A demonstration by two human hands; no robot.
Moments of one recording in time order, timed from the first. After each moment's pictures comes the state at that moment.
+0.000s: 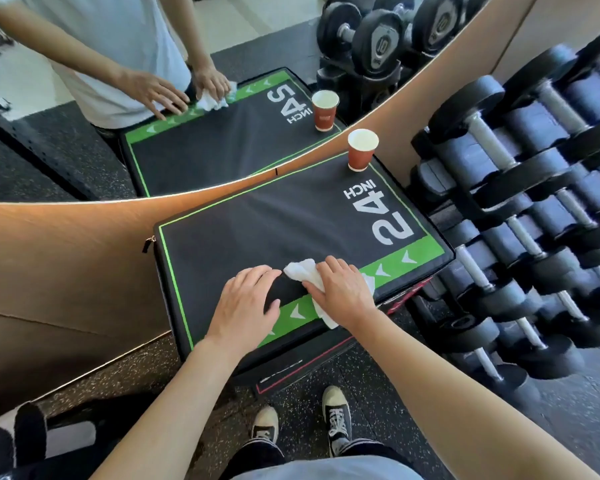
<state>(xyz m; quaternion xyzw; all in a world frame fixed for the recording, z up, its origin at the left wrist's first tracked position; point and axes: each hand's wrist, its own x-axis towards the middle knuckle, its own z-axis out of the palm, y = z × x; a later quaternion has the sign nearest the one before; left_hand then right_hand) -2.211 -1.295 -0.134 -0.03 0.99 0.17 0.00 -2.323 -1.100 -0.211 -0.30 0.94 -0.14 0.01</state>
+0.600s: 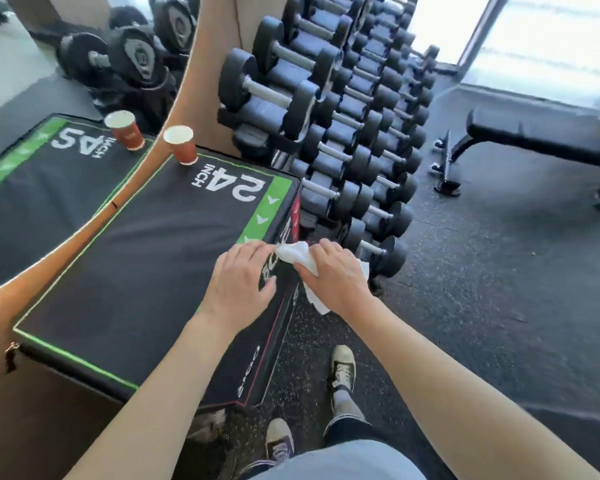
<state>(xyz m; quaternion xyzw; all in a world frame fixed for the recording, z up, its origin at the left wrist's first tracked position) -2.193 -1.224 -0.103 0.34 0.92 0.20 0.00 -2.135 -1.016 -0.153 0.06 0.99 -0.11 -0.10</state>
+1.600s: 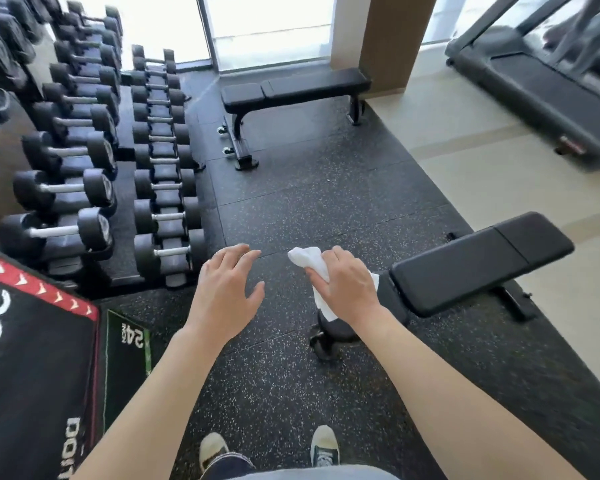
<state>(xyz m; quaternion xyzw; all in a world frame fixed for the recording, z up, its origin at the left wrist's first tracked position) -1.779 -0.867 -0.090 0.60 0.78 0.19 0.04 -1.576 -0.726 -0.145 0.41 0.89 -0.10 -0.17</state>
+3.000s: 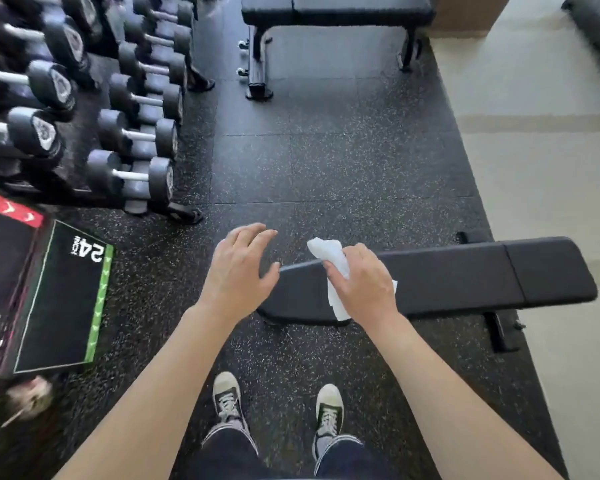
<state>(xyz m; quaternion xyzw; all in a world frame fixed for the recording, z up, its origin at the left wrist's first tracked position) -1.556 -0.644 -0.173 0.50 0.84 0.19 0.10 -1.365 -0.492 -0.230 0.38 0.89 -0.20 -0.14</state>
